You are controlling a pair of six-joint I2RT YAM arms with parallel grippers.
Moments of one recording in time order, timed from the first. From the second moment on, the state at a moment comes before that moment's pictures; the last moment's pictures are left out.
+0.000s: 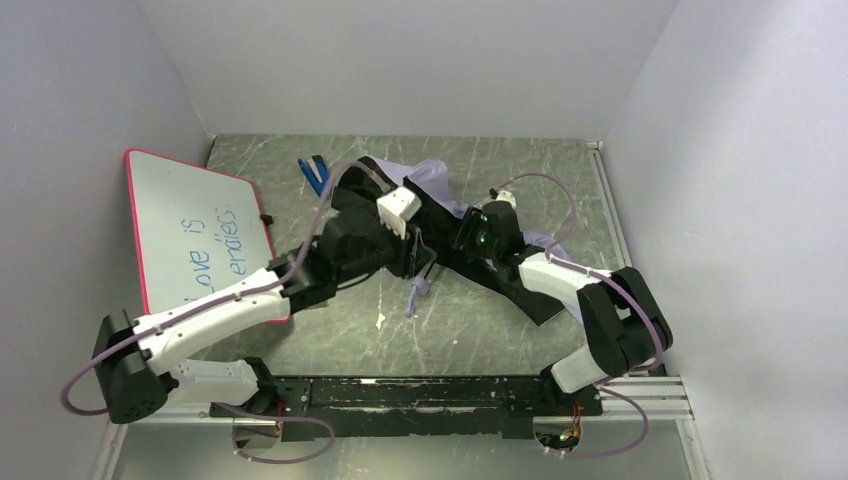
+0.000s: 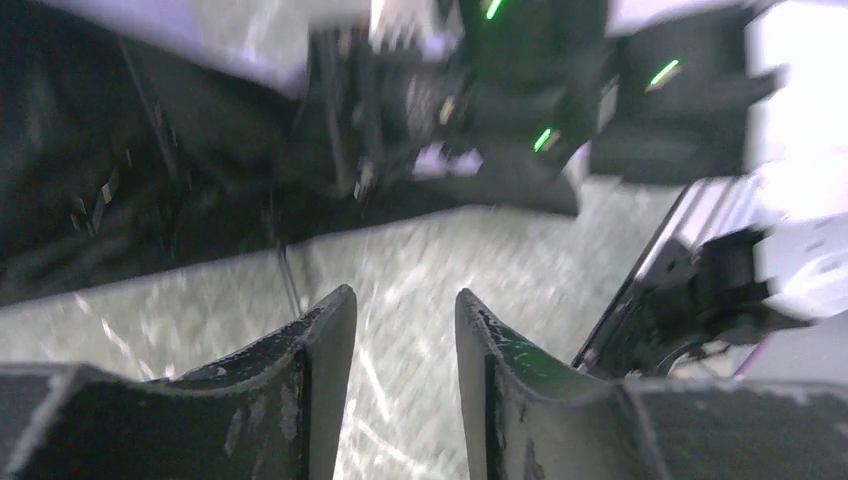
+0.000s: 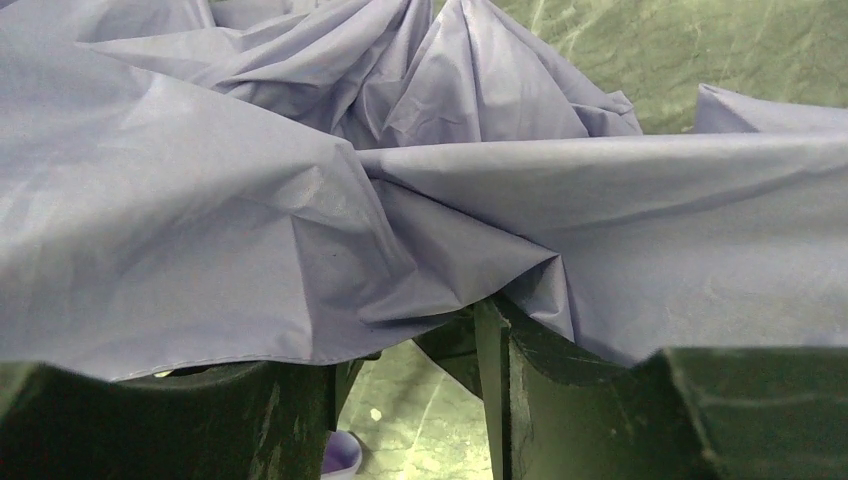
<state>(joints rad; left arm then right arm) -0.97 1.22 0.93 -0.07 -0.02 -0.33 0.45 1.50 0.70 0.23 0.04 0.62</state>
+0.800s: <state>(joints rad) -0.72 1.78 1.76 -0.55 -0.06 -0.04 0.45 1.46 0.69 0.21 0.03 0.59</state>
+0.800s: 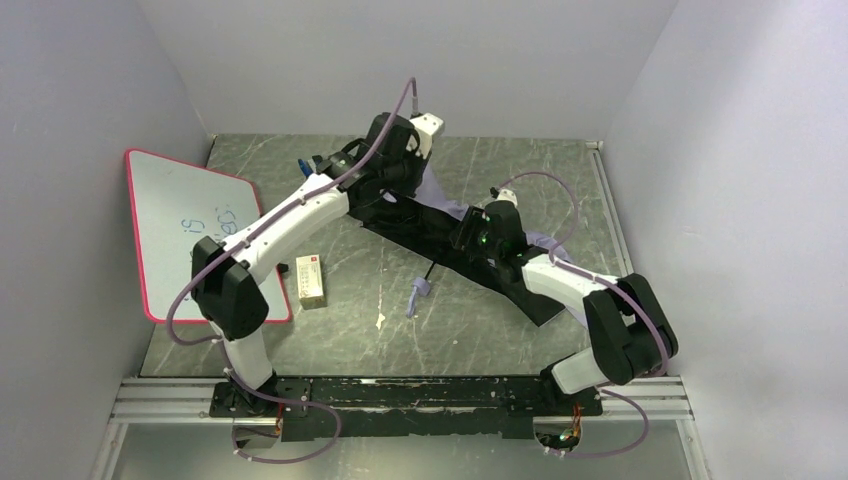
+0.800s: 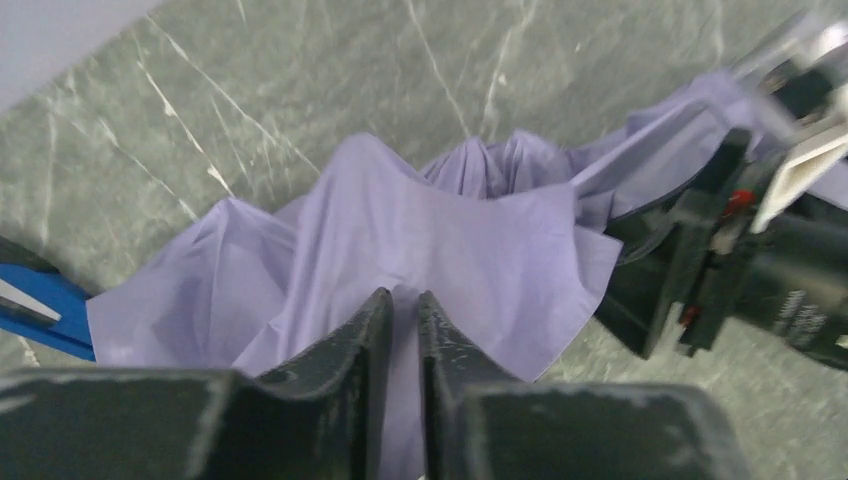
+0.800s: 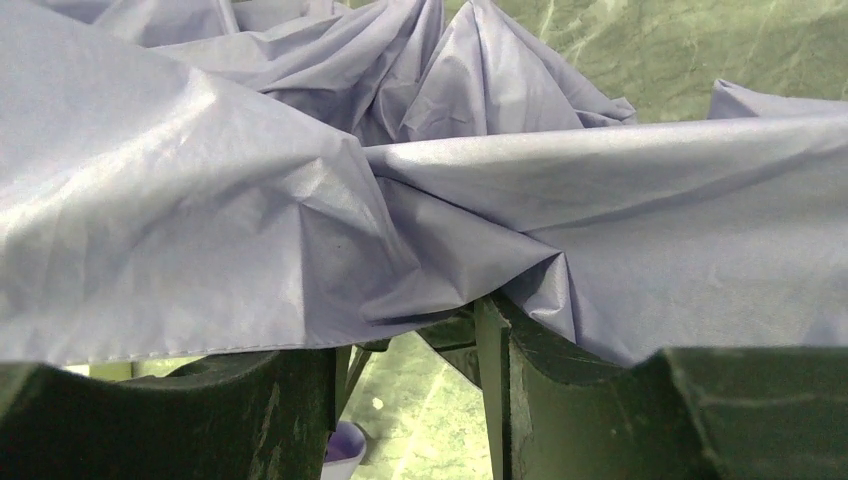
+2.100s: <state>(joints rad) -0.61 1.73 1.58 -0.27 0.25 -0.10 0.43 1.08 0.87 -0.13 0.07 0.44</state>
